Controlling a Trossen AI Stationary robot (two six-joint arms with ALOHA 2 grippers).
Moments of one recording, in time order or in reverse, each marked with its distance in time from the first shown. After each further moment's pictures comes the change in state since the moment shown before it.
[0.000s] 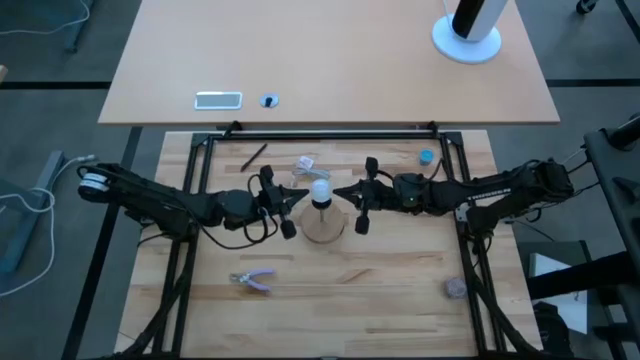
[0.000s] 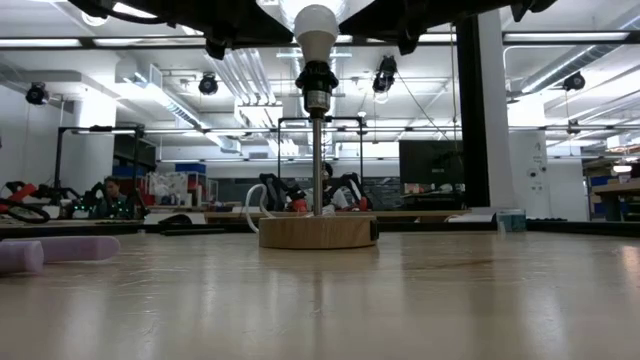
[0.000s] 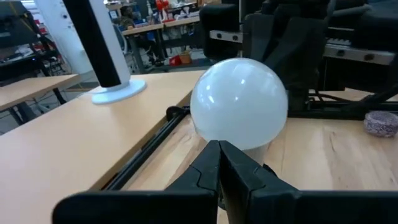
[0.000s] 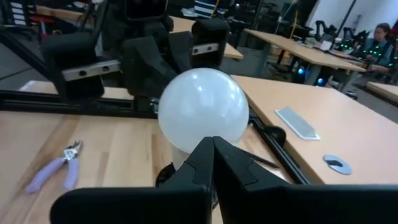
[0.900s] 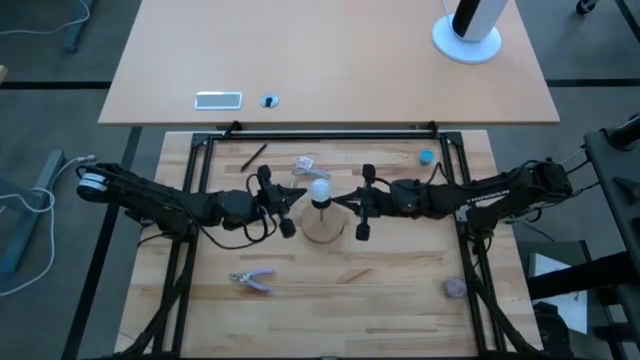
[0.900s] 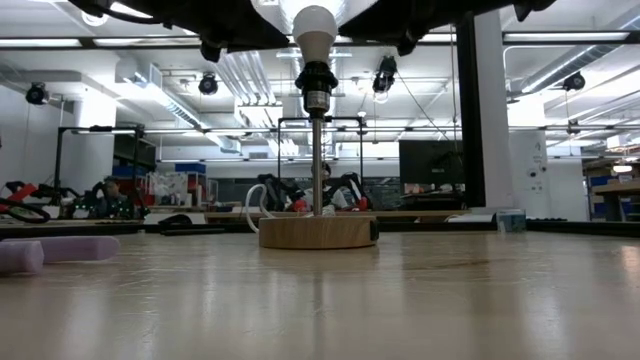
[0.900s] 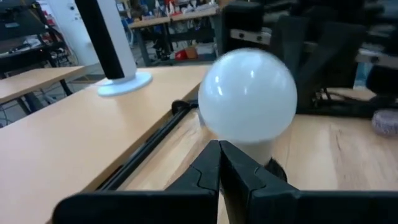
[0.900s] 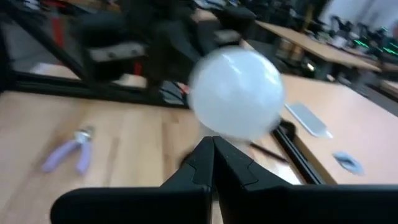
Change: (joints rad) left arm -0.006 -0.015 0.000 -0.045 -0.035 -0.036; right arm 0.030 0.014 0.000 -0.030 -0.006 -0.017
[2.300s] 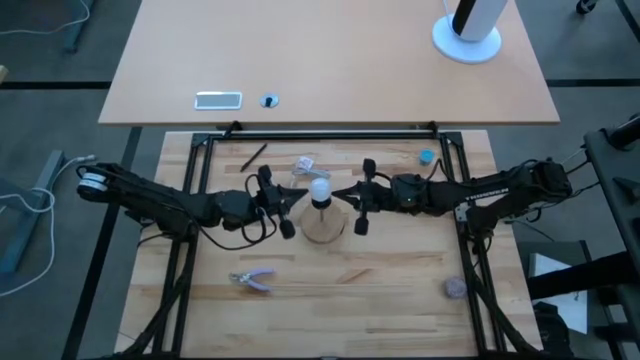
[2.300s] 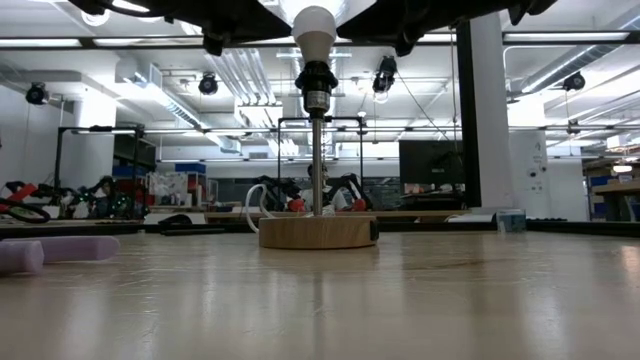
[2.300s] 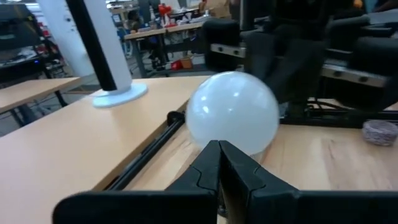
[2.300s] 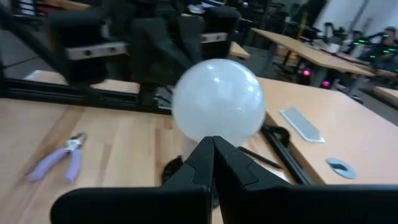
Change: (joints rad) left arm -0.003 0.004 0.000 0.059 0.012 0.032; right arm -0.026 0.002 0.000 0.030 -0.019 -0.020
